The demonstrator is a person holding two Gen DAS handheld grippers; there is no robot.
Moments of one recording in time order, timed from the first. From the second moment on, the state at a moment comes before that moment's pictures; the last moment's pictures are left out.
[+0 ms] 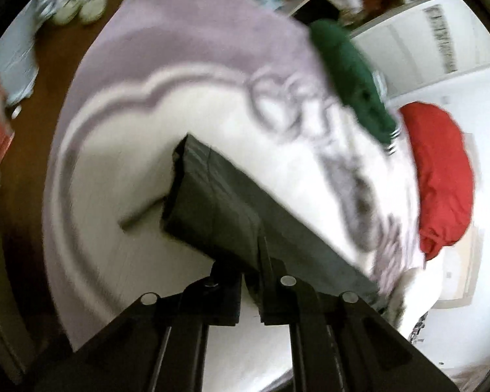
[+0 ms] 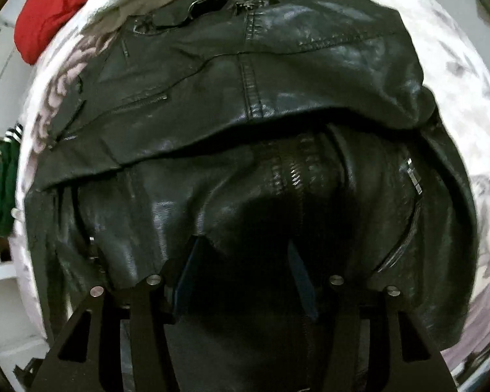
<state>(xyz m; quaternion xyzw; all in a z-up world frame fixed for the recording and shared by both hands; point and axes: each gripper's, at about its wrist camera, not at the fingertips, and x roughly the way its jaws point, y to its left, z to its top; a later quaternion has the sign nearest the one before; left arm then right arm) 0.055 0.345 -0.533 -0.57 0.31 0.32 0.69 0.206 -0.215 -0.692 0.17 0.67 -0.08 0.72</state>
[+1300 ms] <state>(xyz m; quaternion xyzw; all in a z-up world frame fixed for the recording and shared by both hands) 0.261 0.174 -0.377 -0.15 0.33 0.23 0.90 0.350 -0.139 -0.661 -0.01 0.65 -0.08 0.75</state>
